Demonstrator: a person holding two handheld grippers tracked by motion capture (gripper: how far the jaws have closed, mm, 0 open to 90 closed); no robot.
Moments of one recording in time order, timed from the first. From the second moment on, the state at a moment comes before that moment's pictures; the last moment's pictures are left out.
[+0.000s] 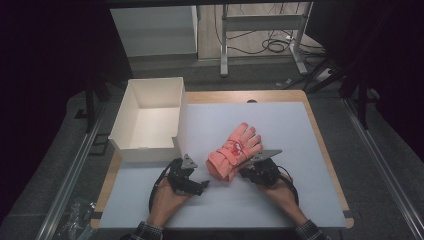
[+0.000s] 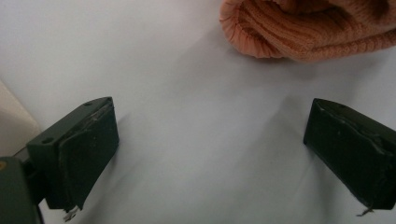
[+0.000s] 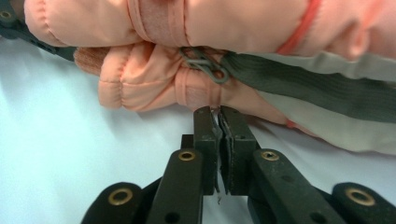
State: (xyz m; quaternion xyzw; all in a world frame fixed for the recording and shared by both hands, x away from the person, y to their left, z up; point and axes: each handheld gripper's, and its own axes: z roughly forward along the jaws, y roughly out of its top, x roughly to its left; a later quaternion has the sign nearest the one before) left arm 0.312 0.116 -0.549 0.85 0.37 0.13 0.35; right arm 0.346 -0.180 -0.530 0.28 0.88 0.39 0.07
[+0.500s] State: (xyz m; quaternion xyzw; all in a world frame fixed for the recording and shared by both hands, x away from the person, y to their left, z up) left arm 0.313 0.116 -0.549 0.85 0.37 0.13 0.35; right arm 0.344 -0.234 -0.521 0.33 0.85 0.39 0.14
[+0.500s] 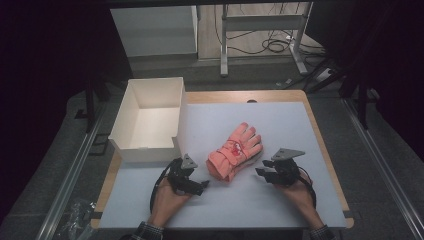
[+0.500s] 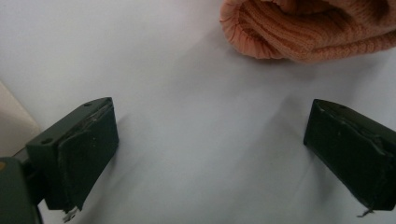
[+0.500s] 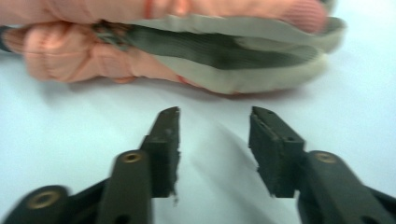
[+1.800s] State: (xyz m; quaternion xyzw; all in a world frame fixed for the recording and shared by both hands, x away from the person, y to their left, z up) left arm 0.336 0.079 -0.456 0.87 0.33 0.08 0.37; right arm 0.359 -0.276 -0.530 0.39 0.83 0.35 0.19
